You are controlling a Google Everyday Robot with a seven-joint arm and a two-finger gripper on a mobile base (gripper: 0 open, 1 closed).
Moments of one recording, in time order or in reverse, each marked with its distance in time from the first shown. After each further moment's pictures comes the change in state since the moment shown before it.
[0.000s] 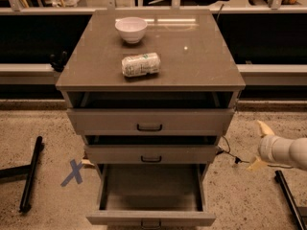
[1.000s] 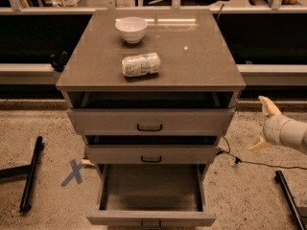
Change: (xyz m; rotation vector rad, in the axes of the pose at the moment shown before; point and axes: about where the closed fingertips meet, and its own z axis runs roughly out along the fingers) arm -0.060 -0.081 -0.059 0.179 -0.130 -0.091
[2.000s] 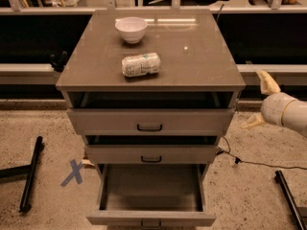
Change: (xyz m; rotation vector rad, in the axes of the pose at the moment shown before) arm -0.078 -0.073 -0.029 0.149 -0.190 -0.098
